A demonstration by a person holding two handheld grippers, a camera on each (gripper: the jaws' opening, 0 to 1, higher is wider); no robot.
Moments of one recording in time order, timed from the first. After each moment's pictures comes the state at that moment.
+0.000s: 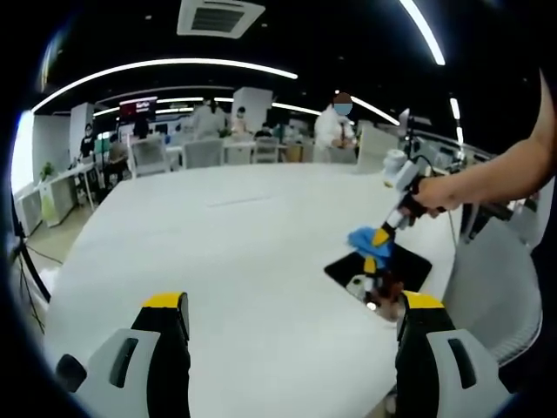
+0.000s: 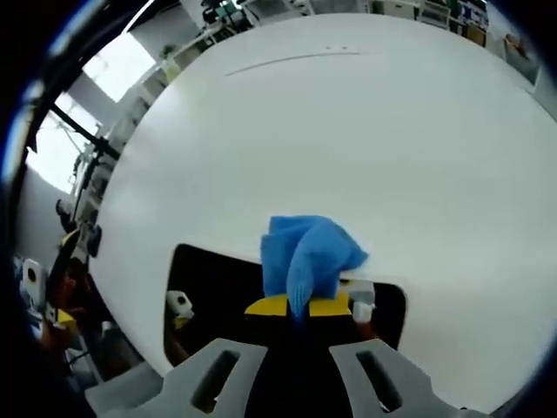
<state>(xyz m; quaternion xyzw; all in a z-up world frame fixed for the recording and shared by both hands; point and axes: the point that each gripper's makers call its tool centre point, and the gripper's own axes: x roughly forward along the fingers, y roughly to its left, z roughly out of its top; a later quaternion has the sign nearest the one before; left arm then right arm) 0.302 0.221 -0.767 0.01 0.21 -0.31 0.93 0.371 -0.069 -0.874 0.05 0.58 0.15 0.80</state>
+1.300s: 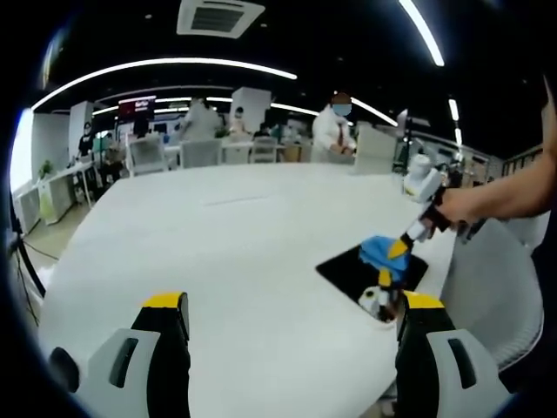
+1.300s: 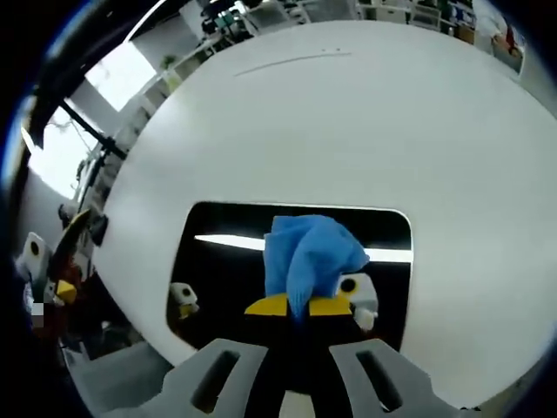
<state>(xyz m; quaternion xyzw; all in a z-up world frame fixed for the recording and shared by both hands) 0.297 0.209 -0.771 0.00 0.20 -0.31 0.93 0.306 -0.066 -0.872 0.06 0.55 0.15 0.82</state>
